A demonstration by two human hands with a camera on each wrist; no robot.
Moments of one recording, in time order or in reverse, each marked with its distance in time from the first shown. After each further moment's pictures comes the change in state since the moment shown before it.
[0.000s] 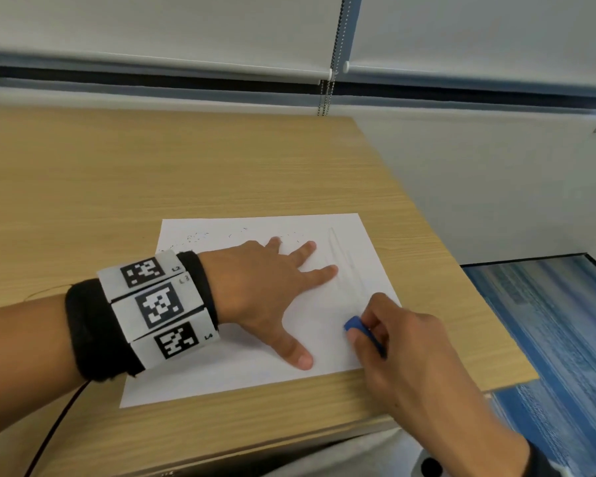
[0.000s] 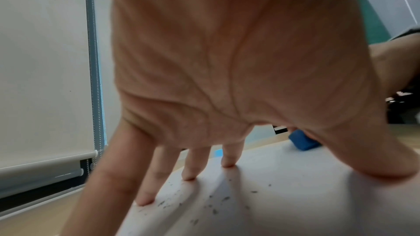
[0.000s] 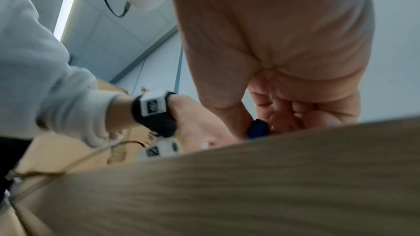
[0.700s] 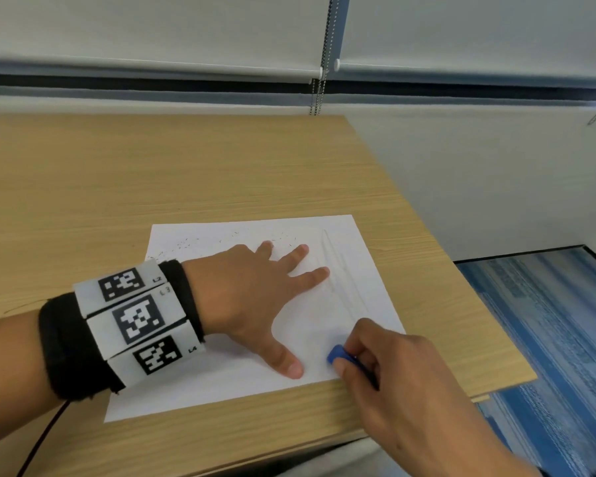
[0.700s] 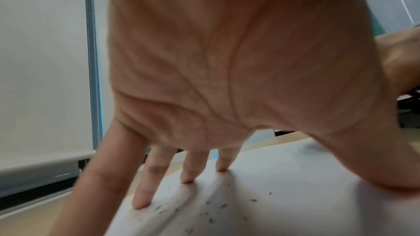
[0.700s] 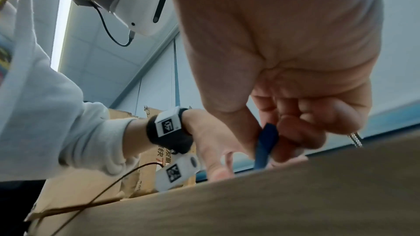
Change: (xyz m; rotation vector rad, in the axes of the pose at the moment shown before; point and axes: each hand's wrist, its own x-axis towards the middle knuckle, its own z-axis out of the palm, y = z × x) left_hand 0.000 0.000 -0.002 0.018 0.006 -0.004; right_hand -0.013 -0.004 -0.002 -0.021 -0.123 -0.033
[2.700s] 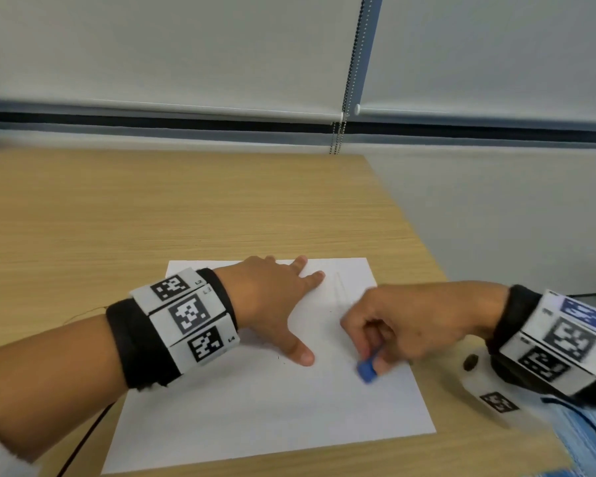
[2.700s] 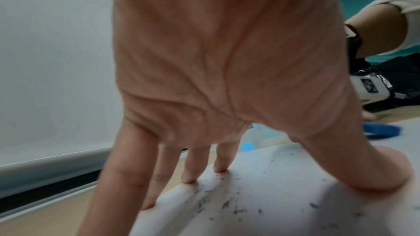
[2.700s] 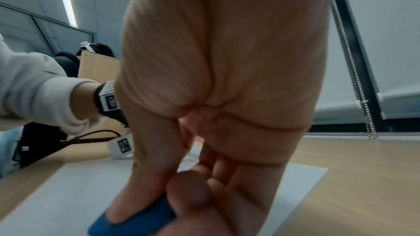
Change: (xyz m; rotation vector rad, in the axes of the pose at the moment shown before) left_hand 0.033 -0.027 -0.019 -0.089 0.053 -0.128; right_hand 0.141 0.024 -0.068 -0.206 -0.840 -0.271
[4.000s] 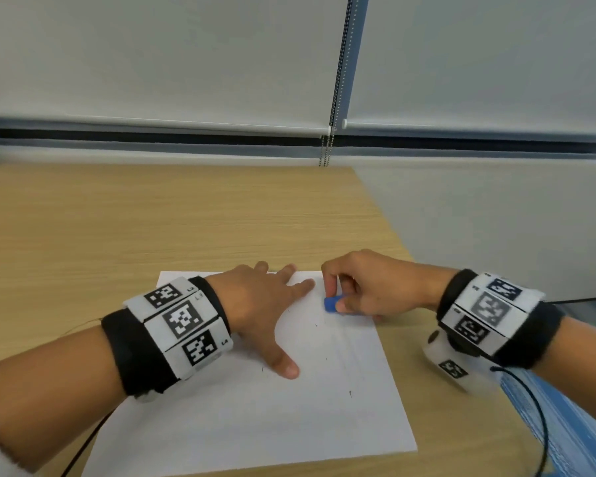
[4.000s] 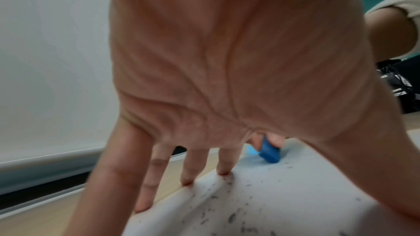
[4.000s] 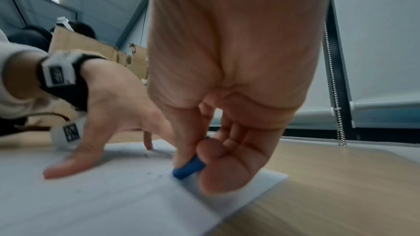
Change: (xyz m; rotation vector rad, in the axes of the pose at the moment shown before) left_hand 0.001 -0.001 -0.005 -0.003 -0.046 -0.006; right_hand 0.024 0.018 -0.025 -0.042 0.357 0.038
